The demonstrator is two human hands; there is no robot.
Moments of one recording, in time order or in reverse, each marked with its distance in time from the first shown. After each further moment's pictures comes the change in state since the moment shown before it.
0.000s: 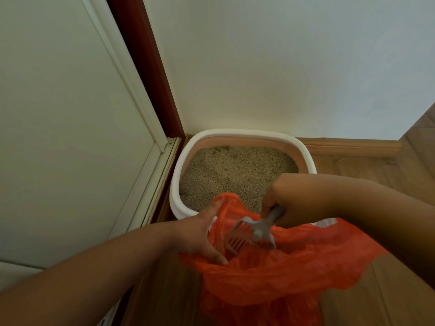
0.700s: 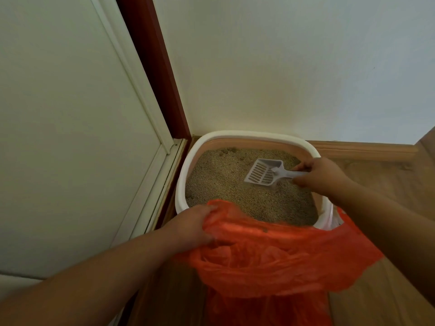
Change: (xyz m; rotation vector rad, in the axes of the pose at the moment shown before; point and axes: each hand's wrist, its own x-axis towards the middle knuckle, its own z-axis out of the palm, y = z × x) left_hand 0.009 -0.019 -0.014 0.293 0.370 -0.033; right_hand 0.040 0.099 0.049 0.830 0.627 0.785
